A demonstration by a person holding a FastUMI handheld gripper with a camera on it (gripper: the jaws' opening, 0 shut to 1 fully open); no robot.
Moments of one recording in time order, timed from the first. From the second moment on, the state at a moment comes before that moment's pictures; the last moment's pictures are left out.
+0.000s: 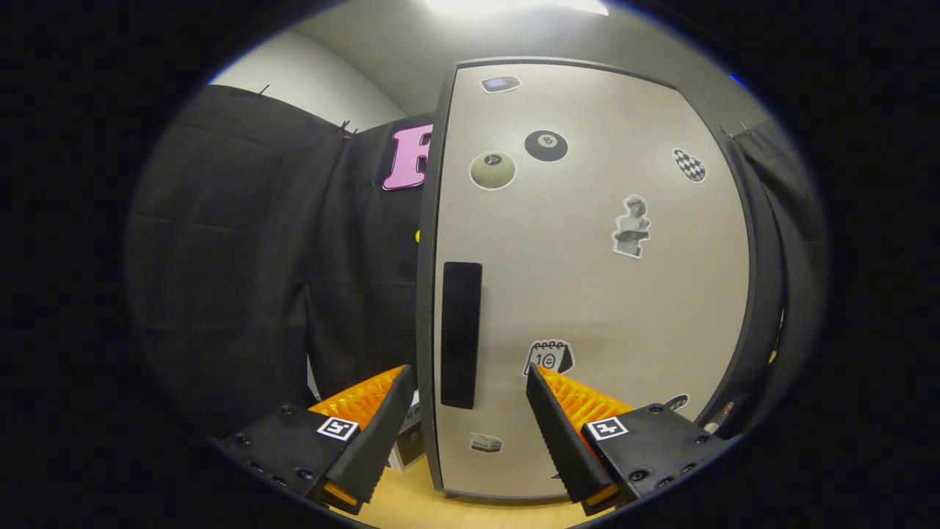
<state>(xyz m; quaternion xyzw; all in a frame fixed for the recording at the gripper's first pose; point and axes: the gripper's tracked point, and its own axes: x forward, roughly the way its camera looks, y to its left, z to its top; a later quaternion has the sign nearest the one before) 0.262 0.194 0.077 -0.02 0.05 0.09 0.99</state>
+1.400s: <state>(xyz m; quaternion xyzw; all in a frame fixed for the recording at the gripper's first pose) 0.280 0.206 0.056 -0.02 0.08 0.12 0.99</state>
